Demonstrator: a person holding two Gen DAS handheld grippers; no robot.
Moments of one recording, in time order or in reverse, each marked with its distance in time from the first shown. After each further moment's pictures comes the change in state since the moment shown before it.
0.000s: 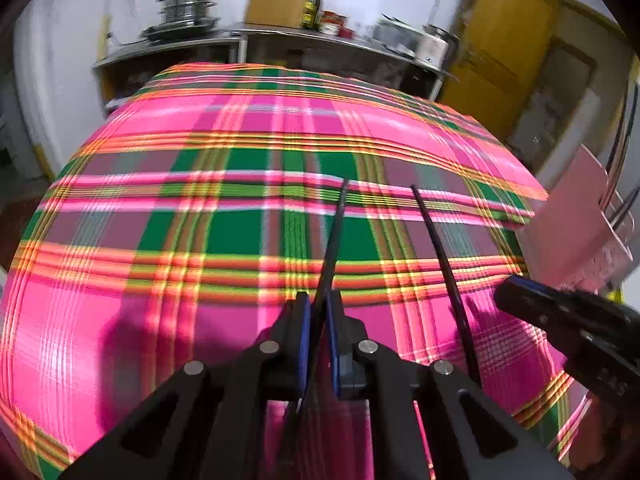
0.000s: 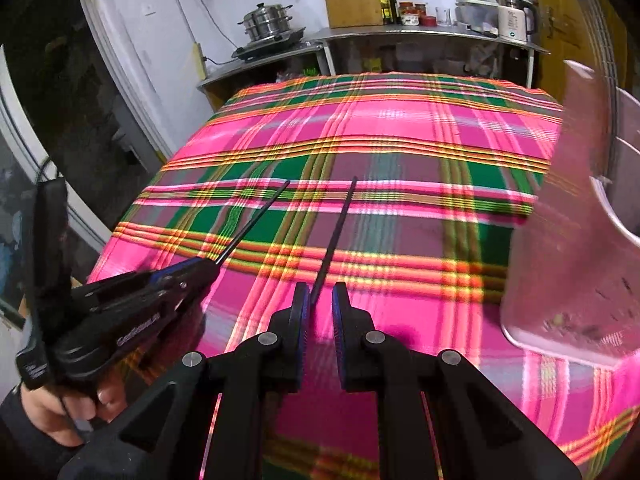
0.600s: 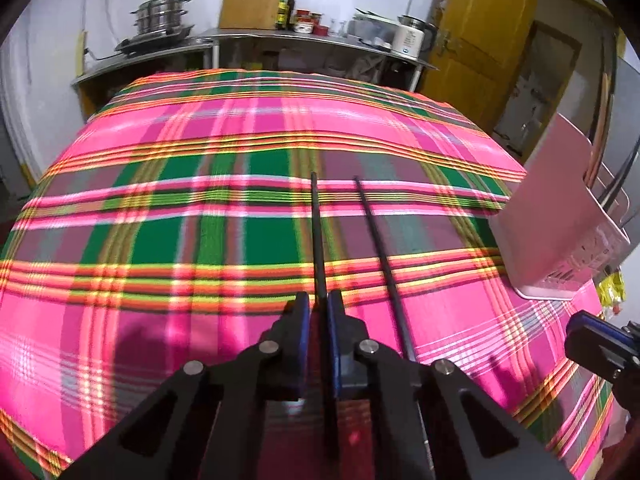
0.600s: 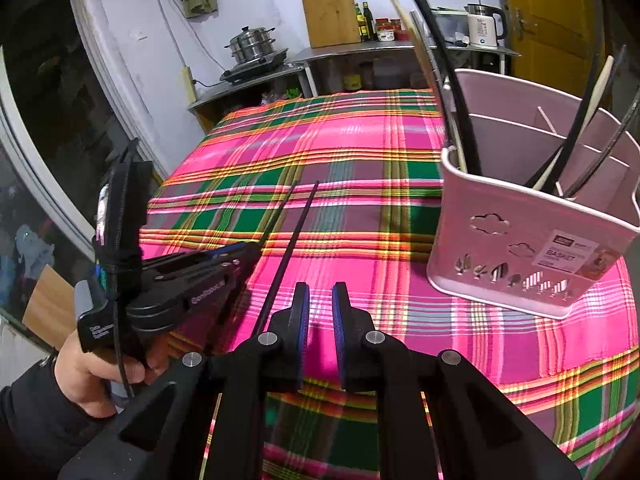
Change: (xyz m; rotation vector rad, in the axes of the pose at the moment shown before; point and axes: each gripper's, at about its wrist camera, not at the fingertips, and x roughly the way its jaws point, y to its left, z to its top) left arm 0.004 -0.041 -0.004 0.029 -0.010 -0.011; right arm -0.078 -0.021 -0.037 0.044 -0.071 -0.022
